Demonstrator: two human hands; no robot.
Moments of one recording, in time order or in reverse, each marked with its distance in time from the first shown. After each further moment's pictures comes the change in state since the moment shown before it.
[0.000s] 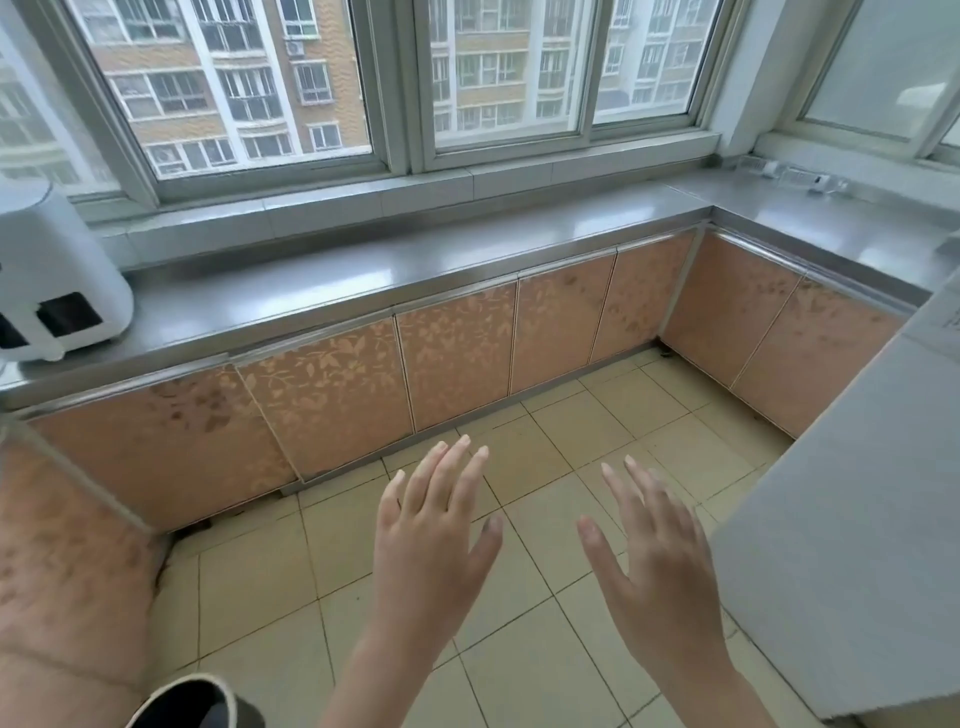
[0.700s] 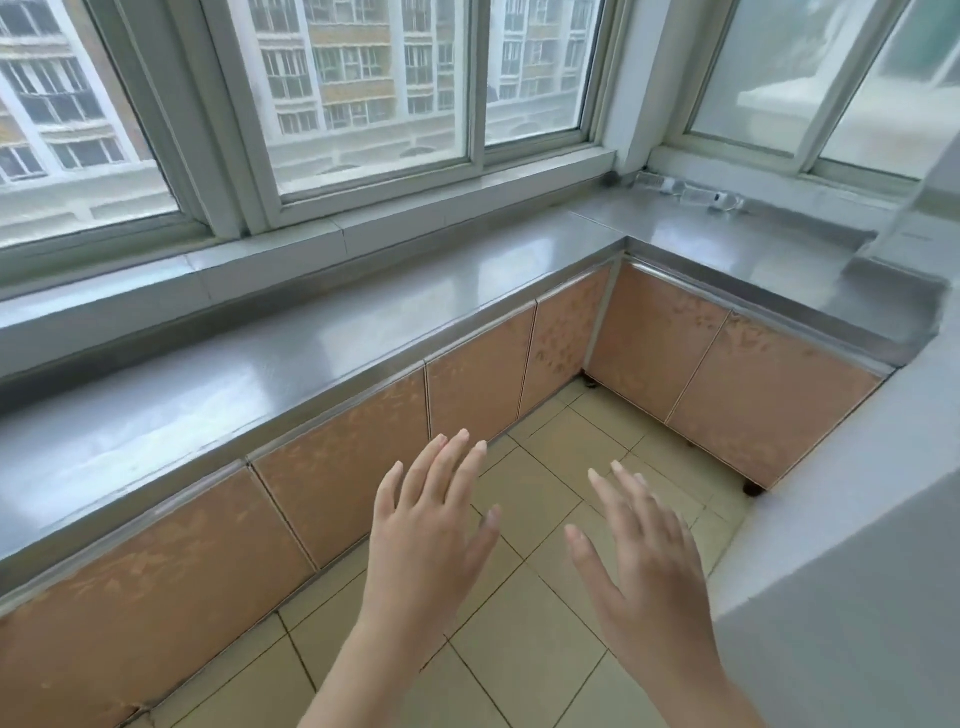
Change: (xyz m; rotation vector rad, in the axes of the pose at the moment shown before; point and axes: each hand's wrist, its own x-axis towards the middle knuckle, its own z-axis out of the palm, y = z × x) left_hand 0.397 -0.043 0.181 -0.105 -0.052 0.225; right_hand 0.356 0.080 0.092 -0.109 0.102 0.182
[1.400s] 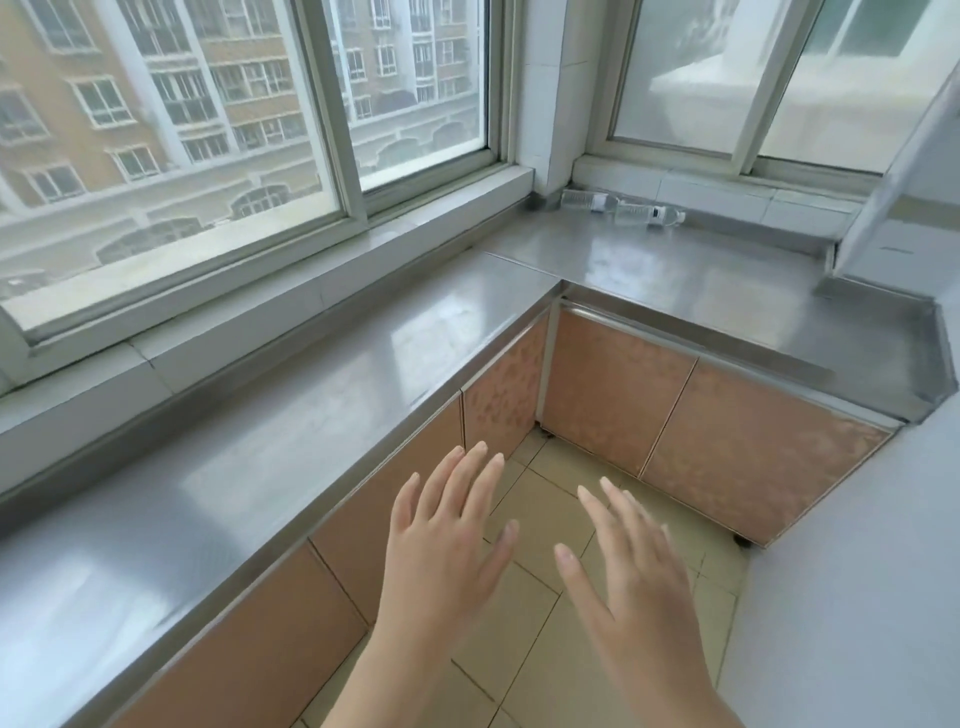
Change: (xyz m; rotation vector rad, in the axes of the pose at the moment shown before) left_hand 0.349 0.042 0.193 -0.056 -0.103 0.192; right_hand 0.320 0.156 0.067 0.004 0.063 0.172
